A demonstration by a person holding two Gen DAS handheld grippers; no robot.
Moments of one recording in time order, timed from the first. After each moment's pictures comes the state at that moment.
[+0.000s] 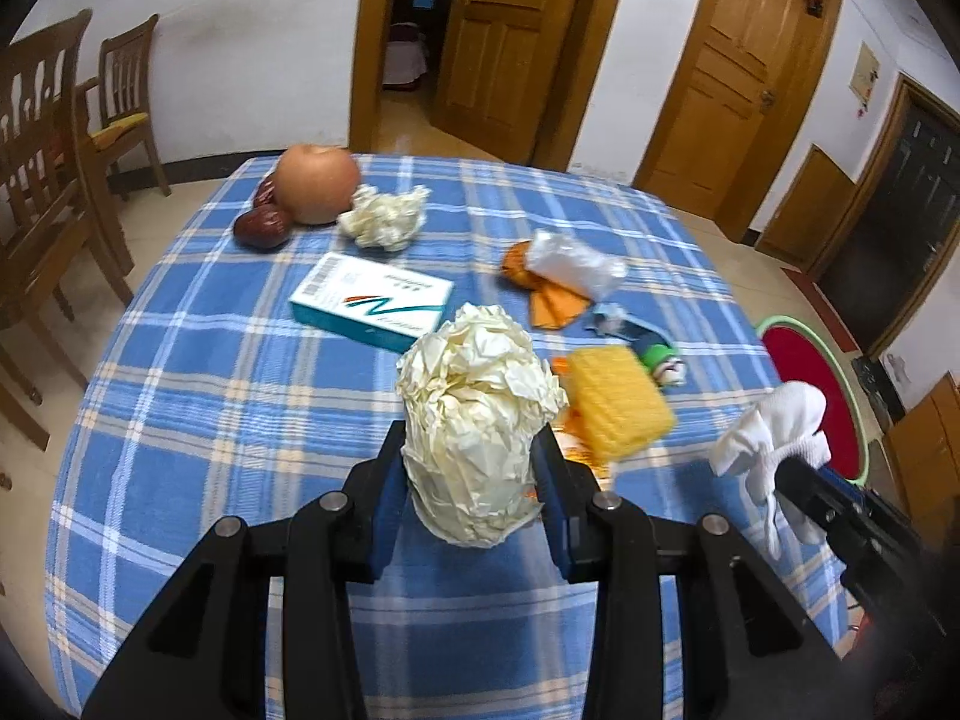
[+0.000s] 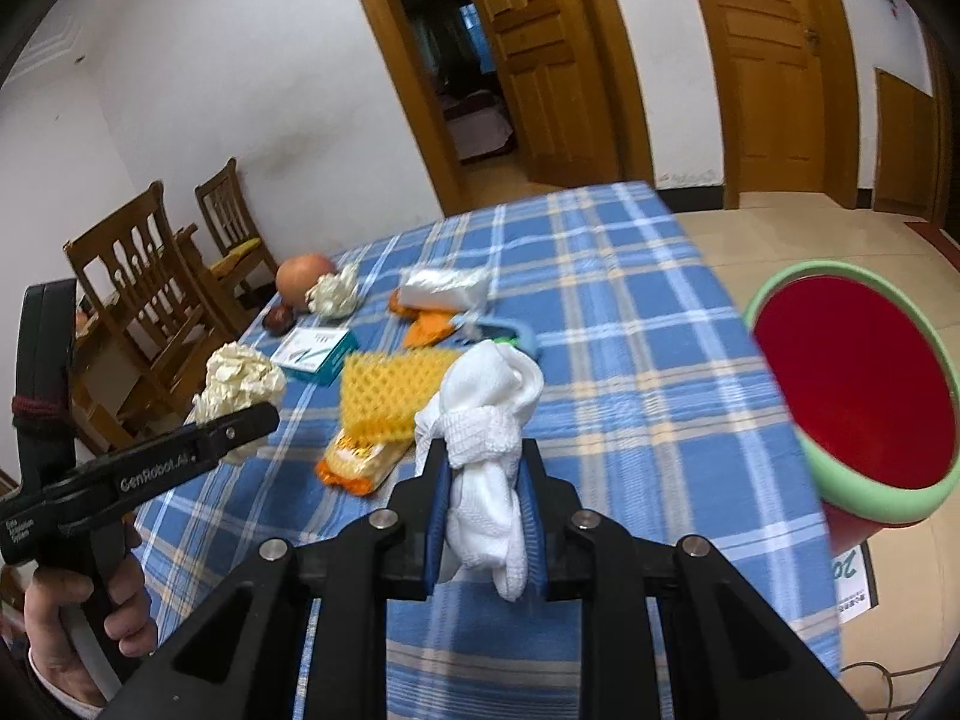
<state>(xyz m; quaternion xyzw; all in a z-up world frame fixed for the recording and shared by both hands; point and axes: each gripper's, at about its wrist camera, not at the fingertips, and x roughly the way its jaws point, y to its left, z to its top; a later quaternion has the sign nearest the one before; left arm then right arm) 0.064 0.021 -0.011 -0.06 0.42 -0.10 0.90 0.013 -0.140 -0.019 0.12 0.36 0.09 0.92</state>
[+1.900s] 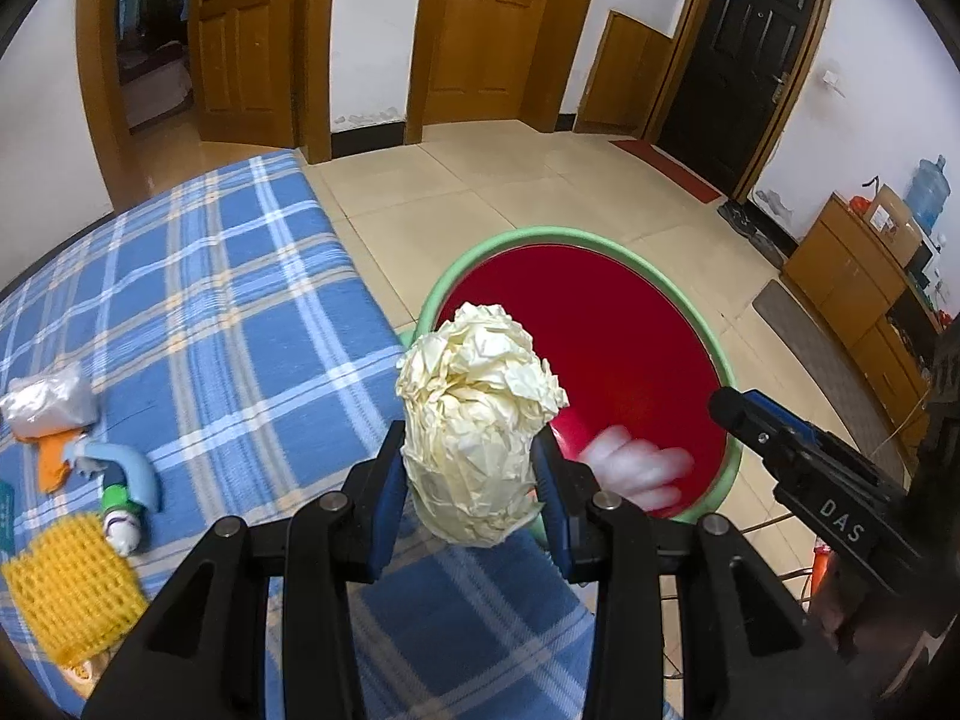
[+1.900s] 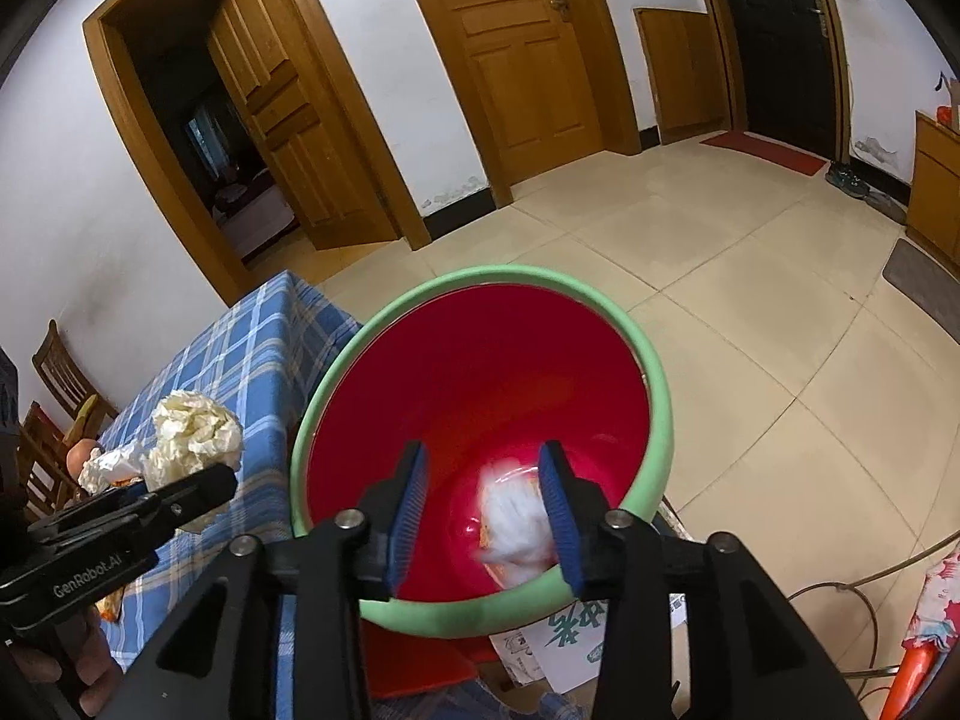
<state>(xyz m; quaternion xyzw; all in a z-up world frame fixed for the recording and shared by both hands) 0.100 -0.261 -0.021 0.07 0.44 -0.31 0.84 -0.005 -0.378 -0.044 0.22 0.34 -0.15 0.90</state>
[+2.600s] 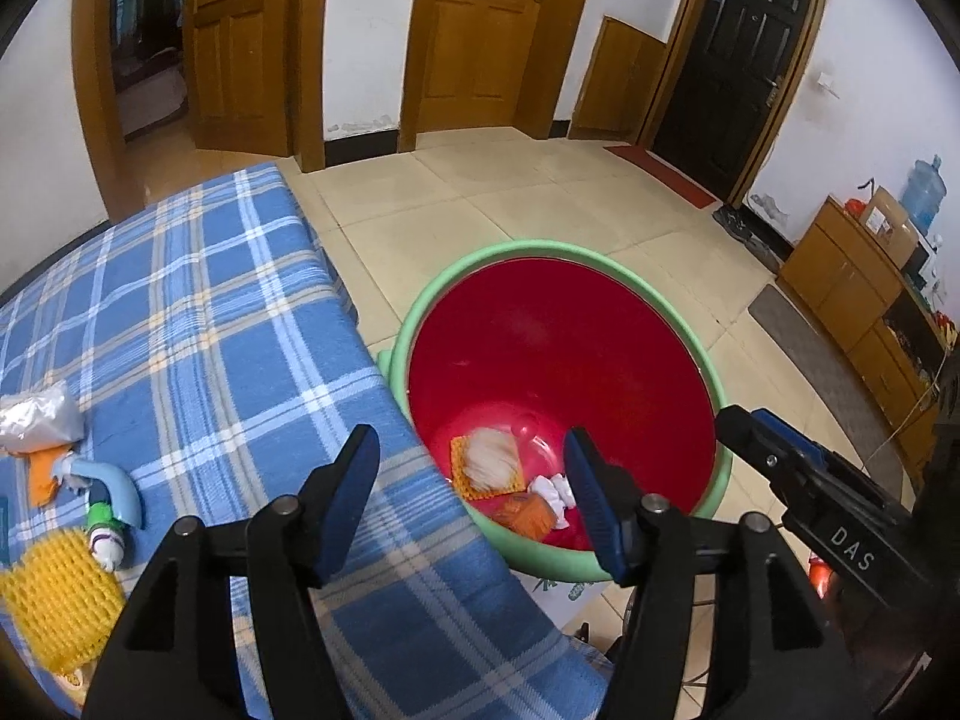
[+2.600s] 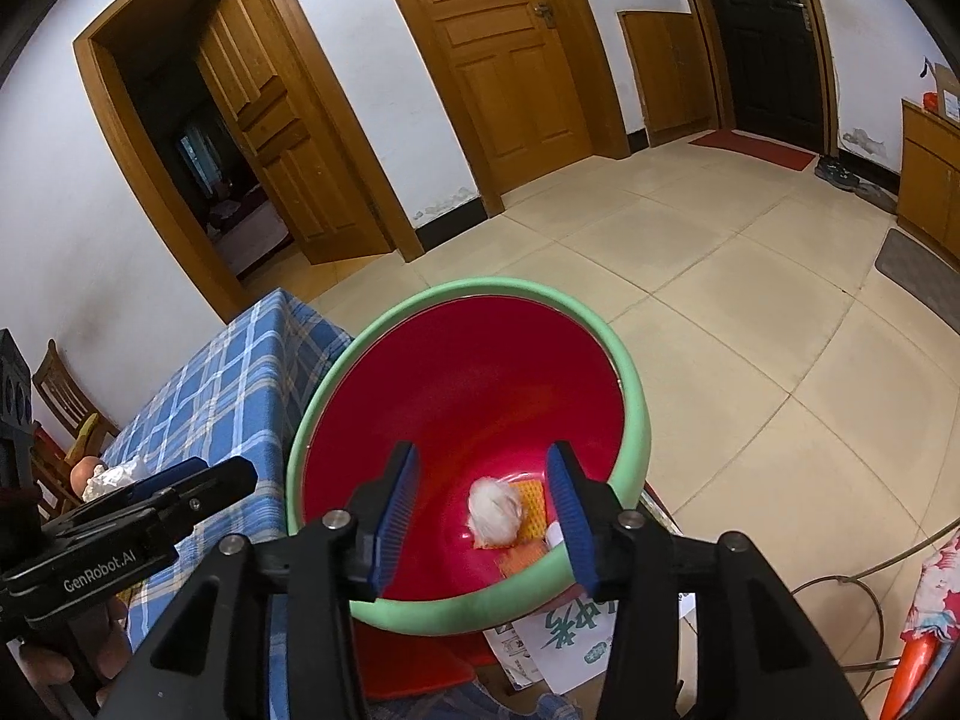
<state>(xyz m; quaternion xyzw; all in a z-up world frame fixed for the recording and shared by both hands) 0.099 -0.270 -0.015 0.06 0.43 -0.32 0.84 -0.016 -0.384 -0.038 0.24 0.33 -0.16 0.90</state>
